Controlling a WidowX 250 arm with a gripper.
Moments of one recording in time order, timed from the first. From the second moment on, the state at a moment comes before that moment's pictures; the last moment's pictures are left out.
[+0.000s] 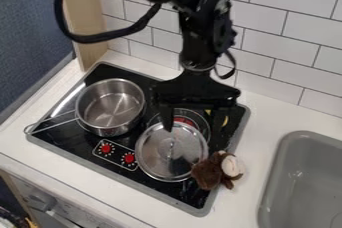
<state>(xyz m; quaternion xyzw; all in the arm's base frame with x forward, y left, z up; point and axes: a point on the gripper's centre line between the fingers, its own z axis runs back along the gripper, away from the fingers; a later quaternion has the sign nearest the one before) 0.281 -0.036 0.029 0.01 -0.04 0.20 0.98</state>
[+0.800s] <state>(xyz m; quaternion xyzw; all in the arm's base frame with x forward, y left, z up) 0.271 -0.020 -0.010 0.01 -0.03 0.18 0.98</state>
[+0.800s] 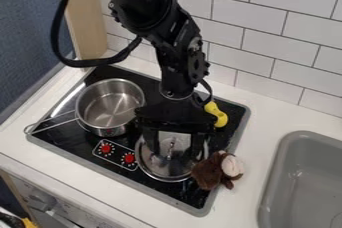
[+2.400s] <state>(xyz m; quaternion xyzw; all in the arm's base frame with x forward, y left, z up) 0.290 -0.024 0.056 -0.02 -0.11 0.19 0.98</state>
